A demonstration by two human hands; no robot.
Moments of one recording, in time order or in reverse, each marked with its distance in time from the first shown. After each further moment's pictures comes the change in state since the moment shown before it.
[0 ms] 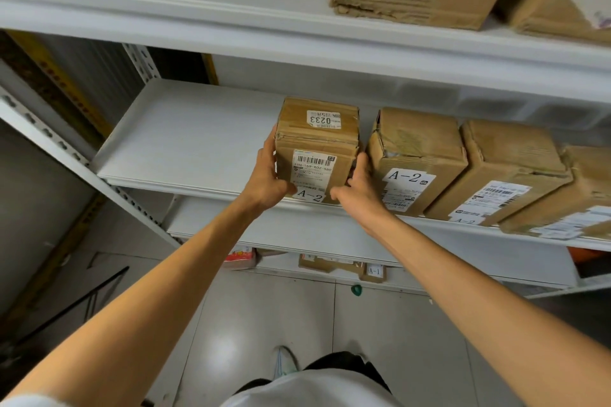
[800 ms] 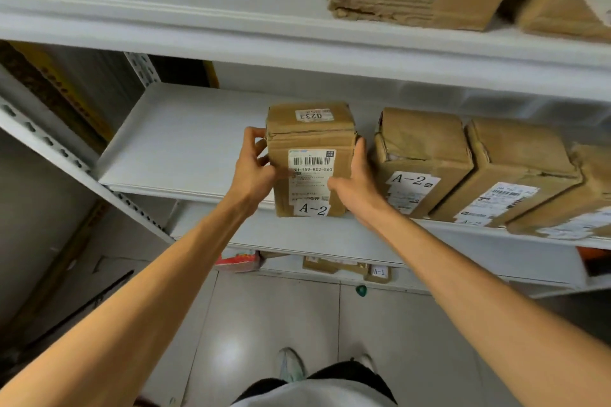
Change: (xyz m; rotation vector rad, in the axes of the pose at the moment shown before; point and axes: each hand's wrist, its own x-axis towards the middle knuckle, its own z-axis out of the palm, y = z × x) left_hand -0.001 0.020 -0.017 -0.218 0.146 -0.044; right_hand 0.006 -0.018 -0.003 0.069 -0.055 -0.057
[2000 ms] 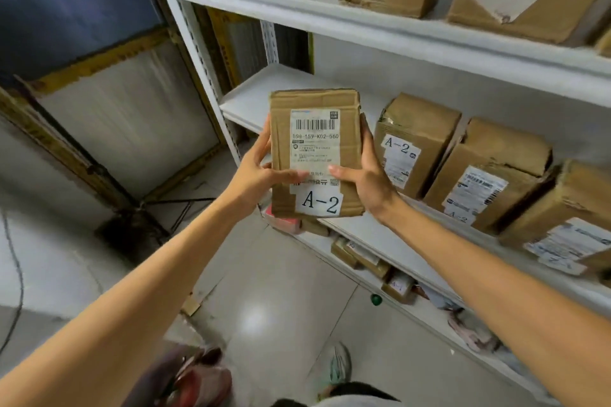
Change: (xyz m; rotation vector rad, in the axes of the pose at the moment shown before) left_hand -0.255 0.029 0.099 0.039 0.268 0.073; right_hand -0.165 0.023 -0.116 0.208 -0.576 -0.419
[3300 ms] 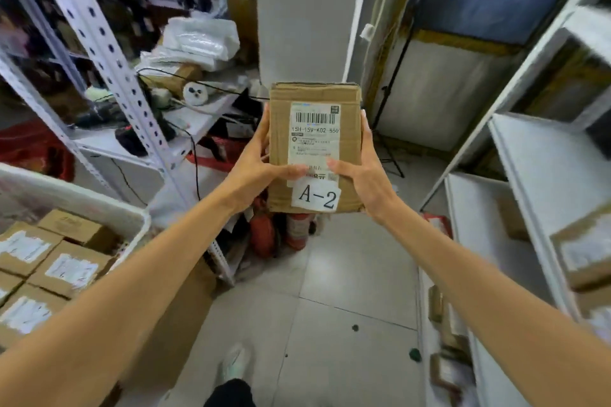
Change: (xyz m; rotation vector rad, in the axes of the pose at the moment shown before) left_hand -0.487 0.027 0.176 -0.038 1.168 -0.012; right_hand -0.306 -0.046 0.085 0.009 -1.200 -0.089
